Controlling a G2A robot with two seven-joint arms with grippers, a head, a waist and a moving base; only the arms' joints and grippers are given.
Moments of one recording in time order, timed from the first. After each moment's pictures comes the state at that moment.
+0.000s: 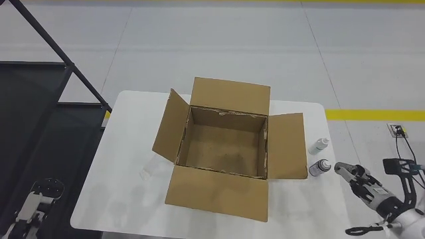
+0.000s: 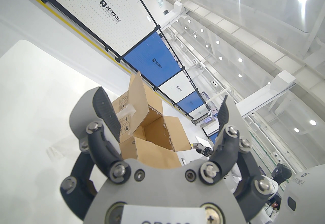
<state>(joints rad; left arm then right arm) 1.90 -1.35 -2.23 -2.08 -0.24 -0.62 -0.53 -1.67 -1.19 2.03 -2.17 -0.60 -0.13 0.81</state>
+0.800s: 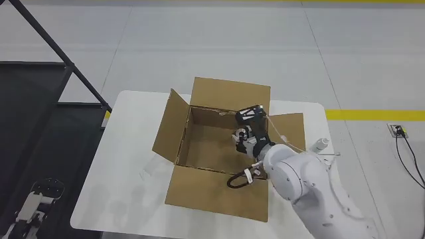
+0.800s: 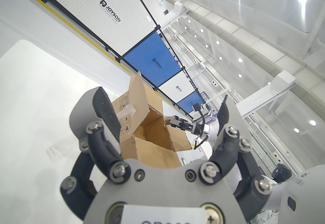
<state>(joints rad) 1.90 -1.35 -2.23 -2.08 -0.24 -0.62 -0.53 -0.77 -1.27 0.94 -1.76 -1.05 0.29 1.00</state>
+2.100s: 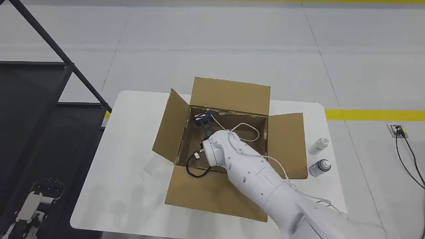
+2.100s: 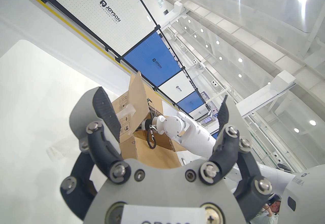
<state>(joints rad) 1.90 -1.35 -2.23 -2.08 -0.24 -0.62 -0.53 -0.28 -1.76 0.47 -0.53 -0.79 0.36 0.69</state>
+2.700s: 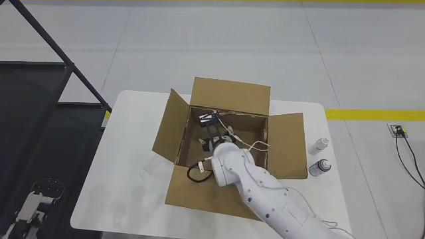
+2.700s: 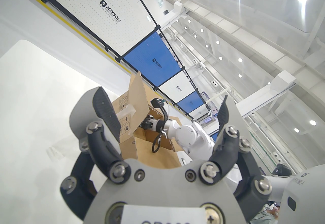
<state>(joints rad) 1.90 -1.35 -2.23 -2.08 -0.24 -0.62 -0.53 -0.66 -1.50 0.75 -1.34 -1.25 0.46 0.82</state>
